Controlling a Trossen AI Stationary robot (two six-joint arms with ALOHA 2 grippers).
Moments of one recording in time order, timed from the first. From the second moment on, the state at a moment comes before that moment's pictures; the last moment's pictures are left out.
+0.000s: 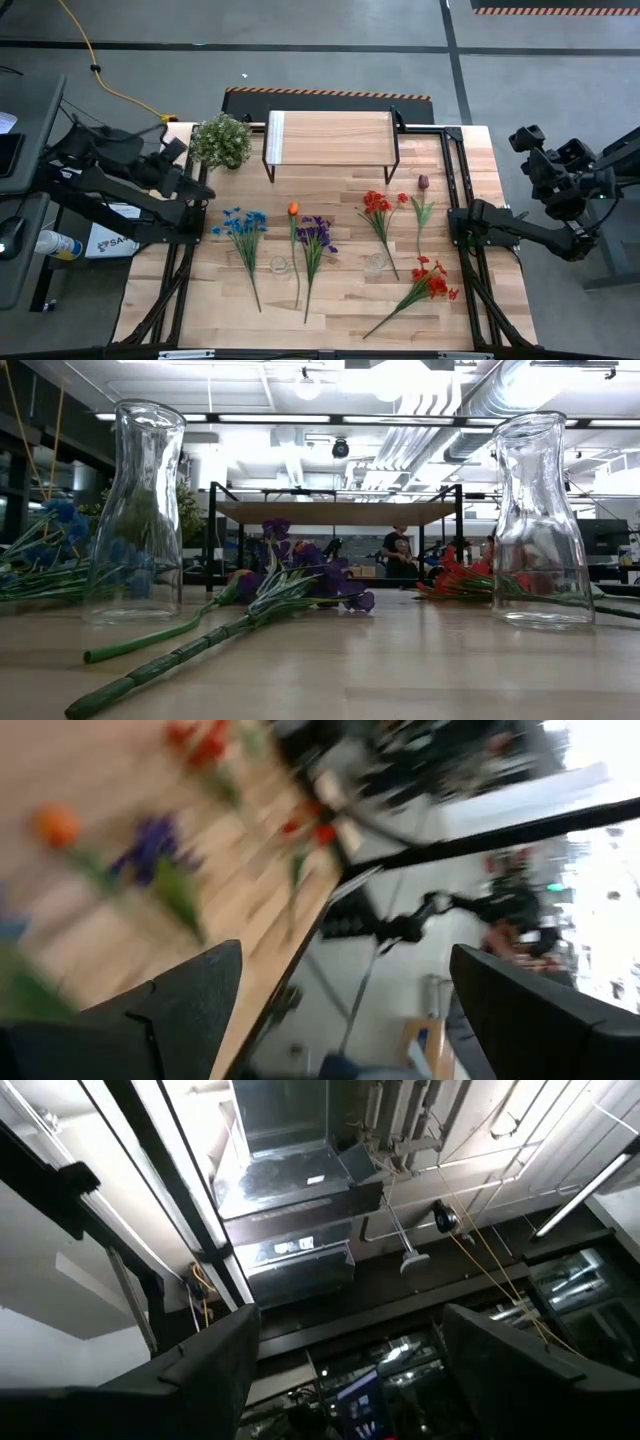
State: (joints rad) left arm -0.22 0.77 1.44 -1.14 -0.04 -1.25; right arm -0.36 0.03 0.68 0.15 -0.03 0.46
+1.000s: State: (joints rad) left arm -0.60 1.13 1.43 -1.44 0.02 -1.76; right arm -0.36 0.03 0.68 0.12 -0.03 0.44
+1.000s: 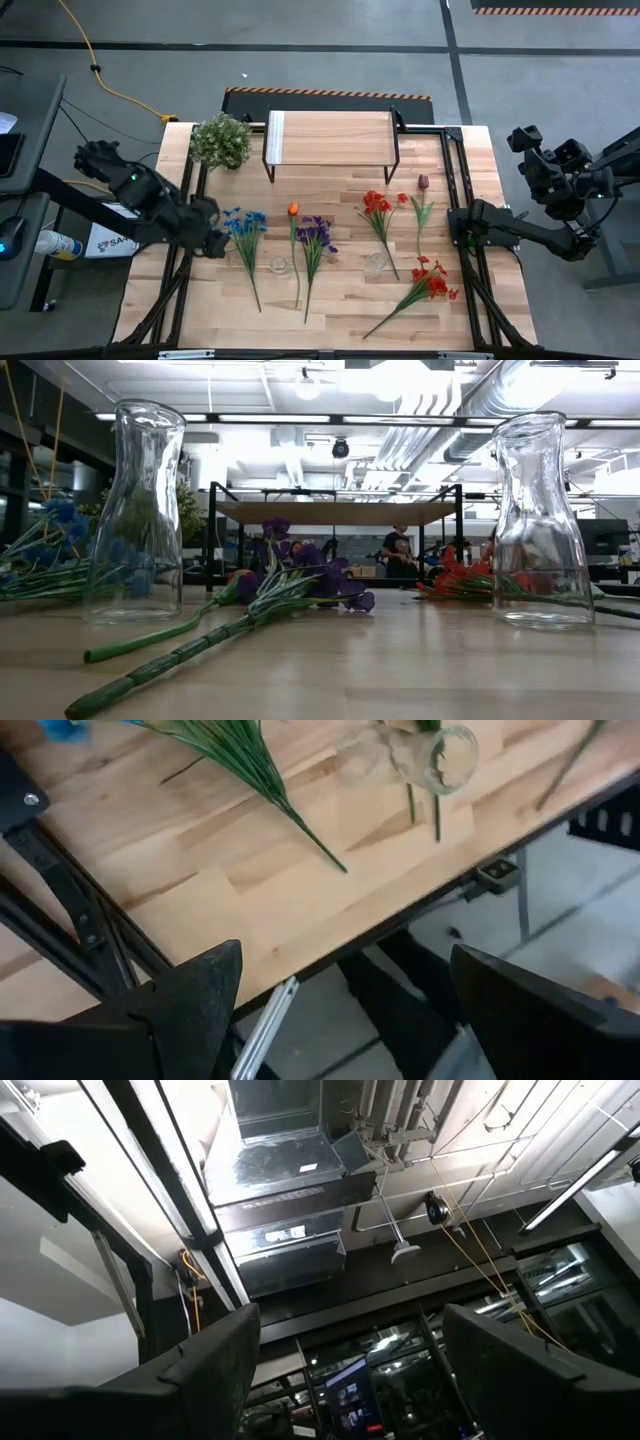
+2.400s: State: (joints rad) left arm -0.79 1.45 1.43 -1.35 -0.14 -2.14; right arm -0.36 0.03 0.68 0.12 -0.04 0.45
